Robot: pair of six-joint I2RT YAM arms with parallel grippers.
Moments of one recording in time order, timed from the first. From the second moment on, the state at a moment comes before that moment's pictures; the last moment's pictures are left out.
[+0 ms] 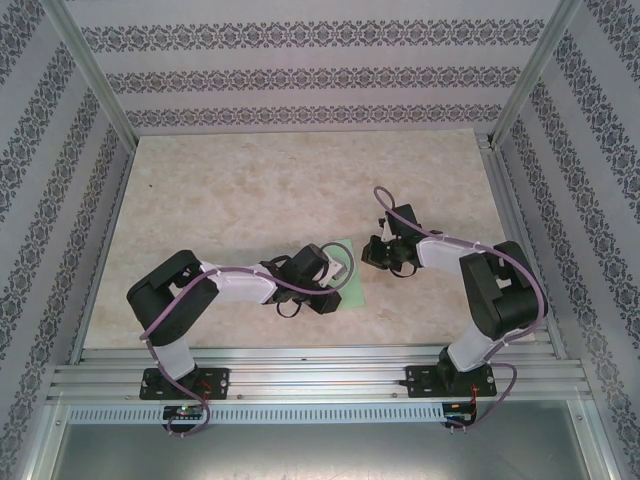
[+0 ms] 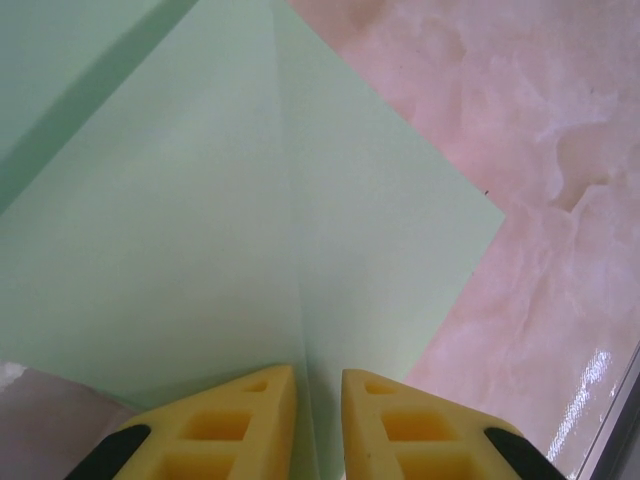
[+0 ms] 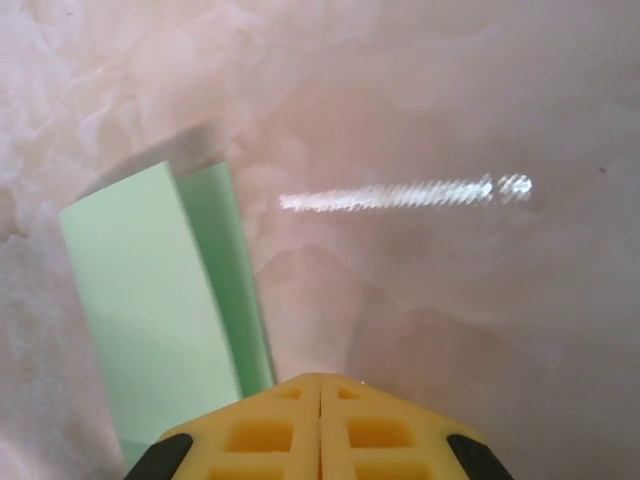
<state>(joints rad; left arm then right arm) -0.90 1.77 0.85 -0.05 0.33 -0.36 0.34 1.63 0.77 -0.20 -0.37 0.58</state>
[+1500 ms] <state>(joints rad) -0.95 1.68 0.75 -0.06 0.33 -0.34 0.49 1.67 0.72 -0.15 -0.44 0.70</state>
